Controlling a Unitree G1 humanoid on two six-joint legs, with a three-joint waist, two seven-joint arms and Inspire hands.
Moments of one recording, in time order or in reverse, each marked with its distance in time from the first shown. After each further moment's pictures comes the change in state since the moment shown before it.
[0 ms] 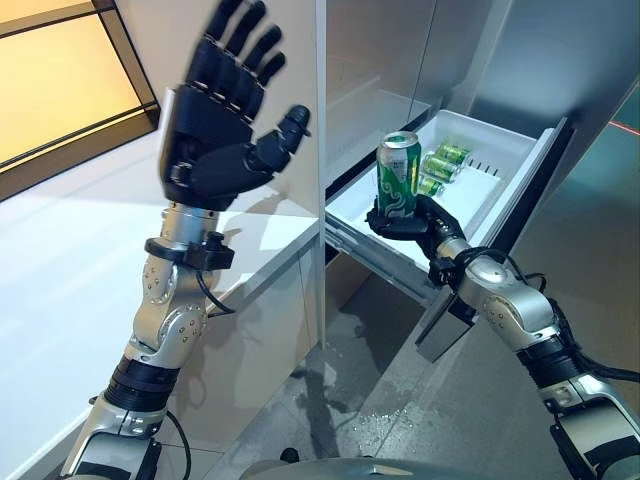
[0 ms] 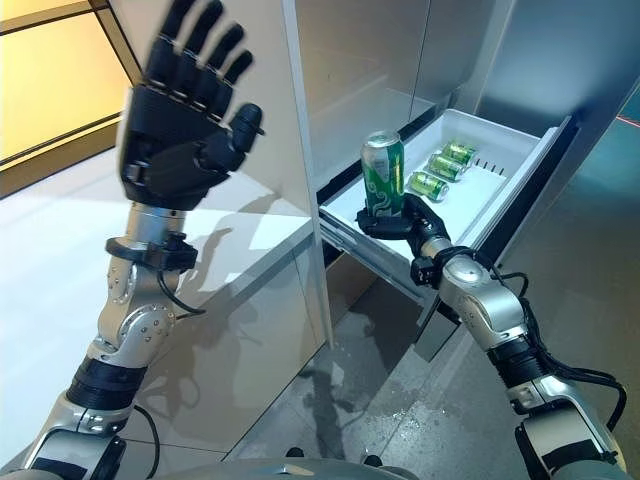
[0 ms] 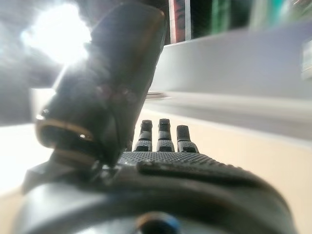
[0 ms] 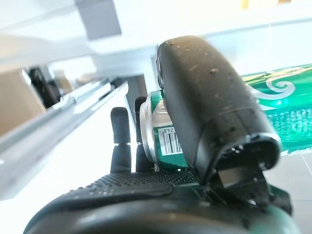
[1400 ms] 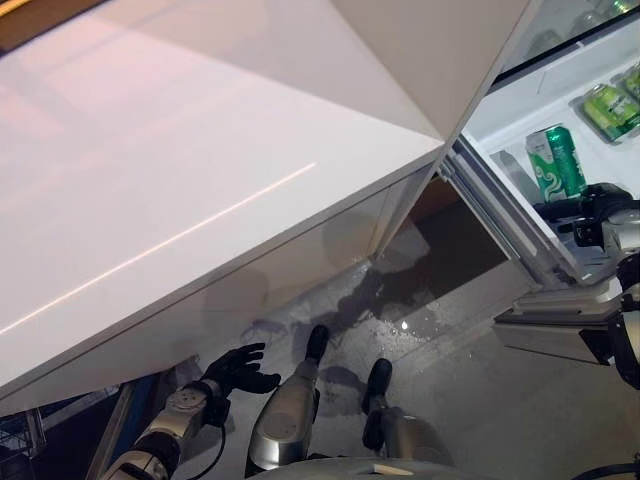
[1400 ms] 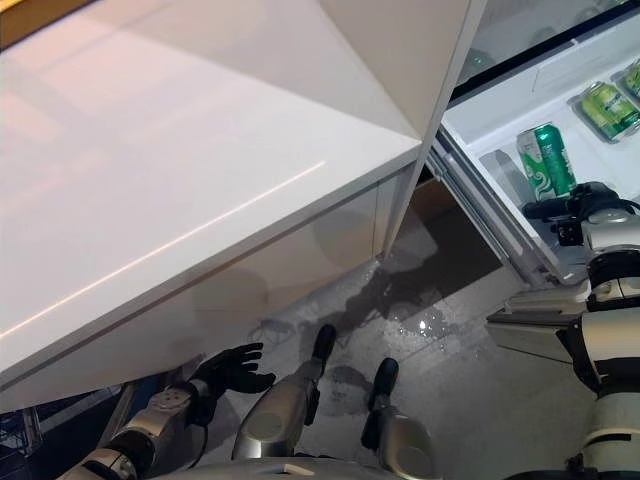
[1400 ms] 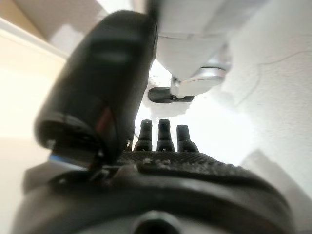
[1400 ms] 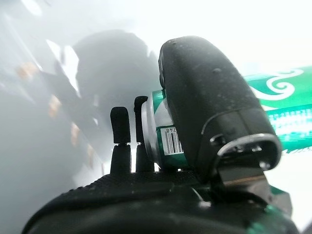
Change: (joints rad) left arm 0.203 -0.073 -0.162 1.181 0.586 0.147 -0.014; right arm -0.481 -0.253 -0.020 0.913 -0.473 0.080 0.195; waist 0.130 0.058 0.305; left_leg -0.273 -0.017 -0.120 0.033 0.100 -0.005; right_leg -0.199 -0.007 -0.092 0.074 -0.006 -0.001
